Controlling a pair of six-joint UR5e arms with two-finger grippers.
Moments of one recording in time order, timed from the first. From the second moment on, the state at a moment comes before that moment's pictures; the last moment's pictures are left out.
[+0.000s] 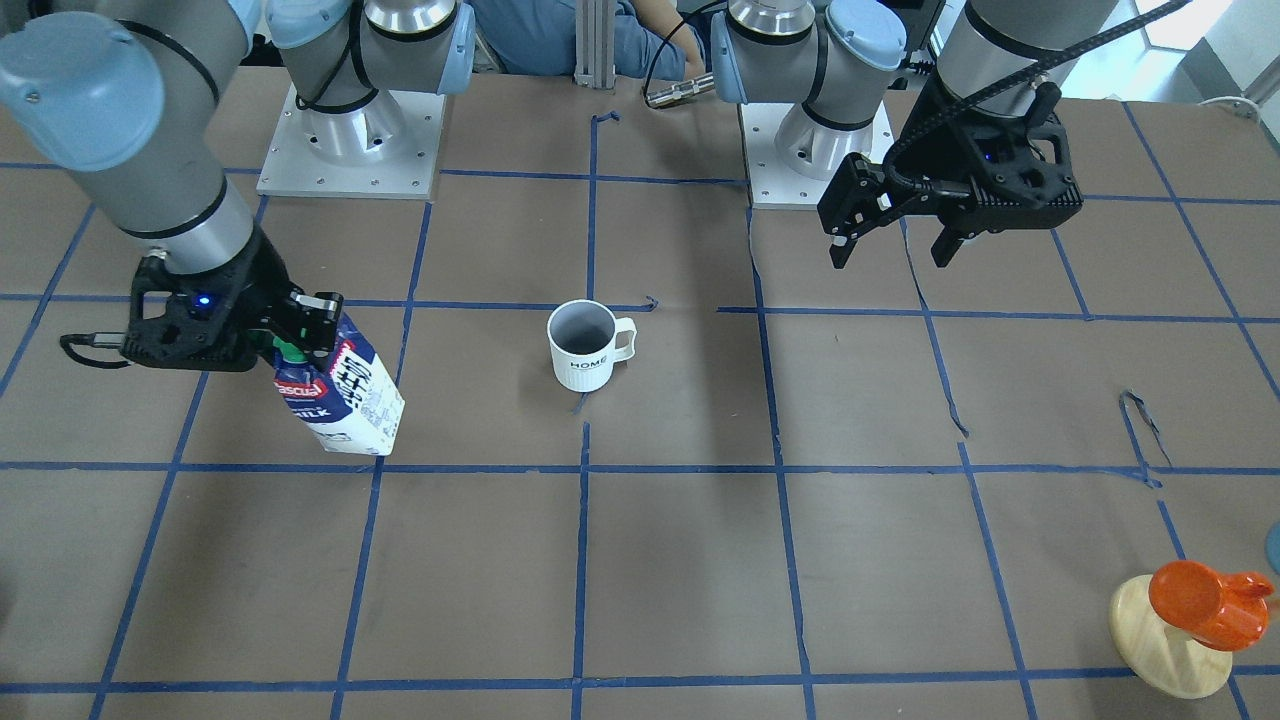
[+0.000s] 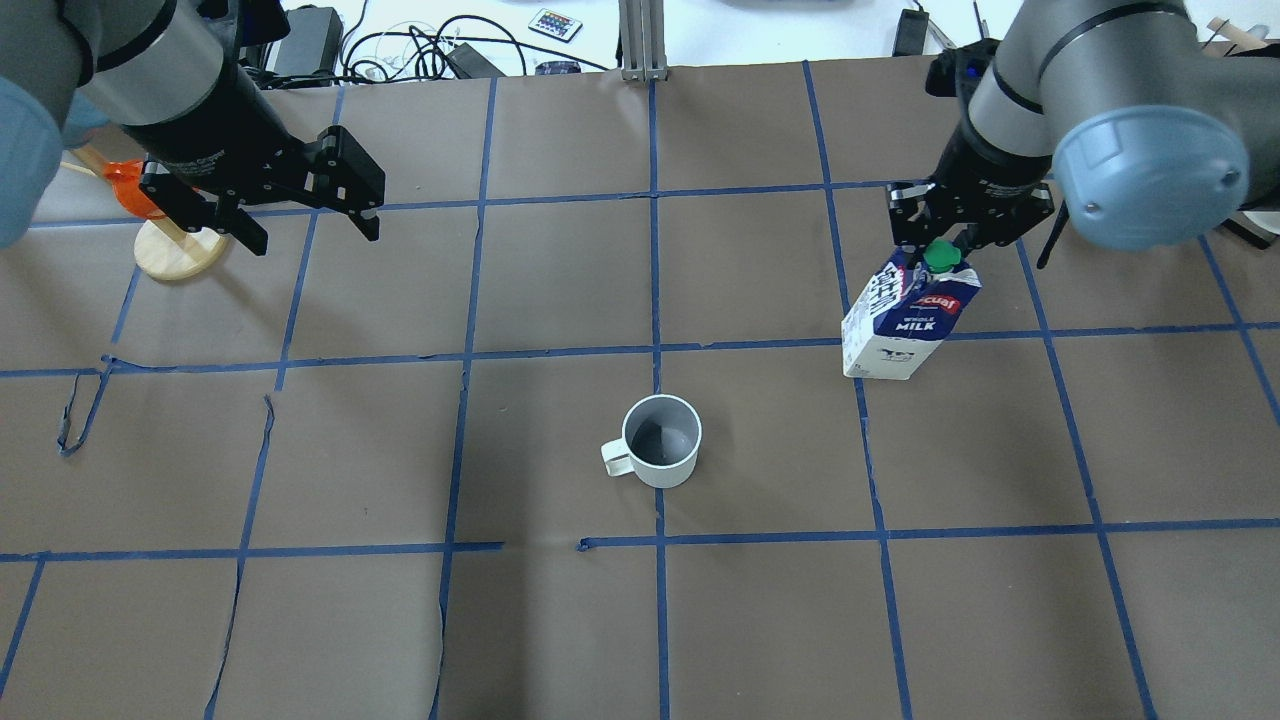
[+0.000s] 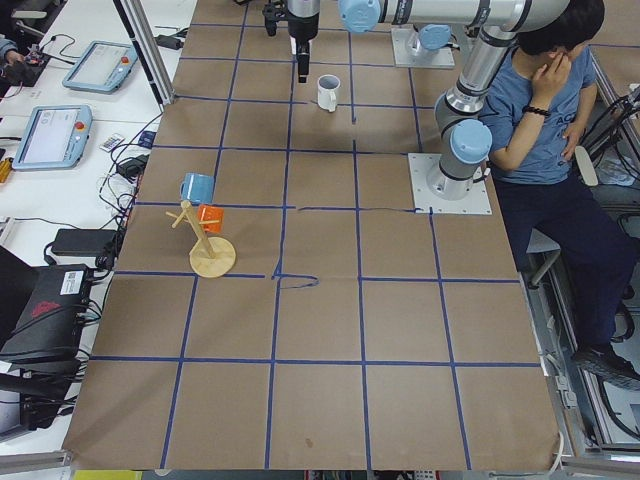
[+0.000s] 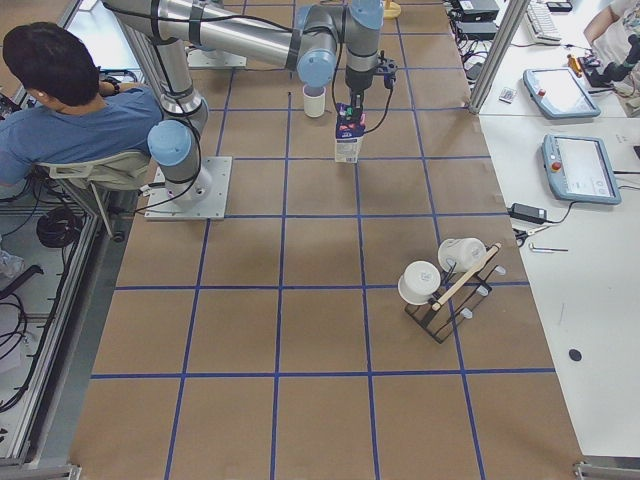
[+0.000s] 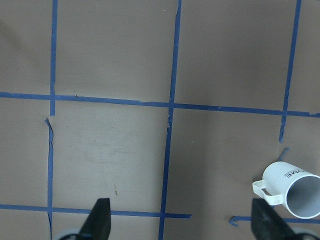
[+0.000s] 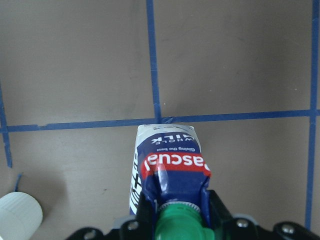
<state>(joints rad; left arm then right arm) -1.52 -1.54 -1.58 -1.55 1.53 -0.03 1.54 -1.46 1.72 -1.83 -1.54 0.03</state>
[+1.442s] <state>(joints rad) -1.52 -1.54 -1.58 -1.53 1.53 -0.04 1.84 -1.42 1.73 -1.83 -1.54 0.24</state>
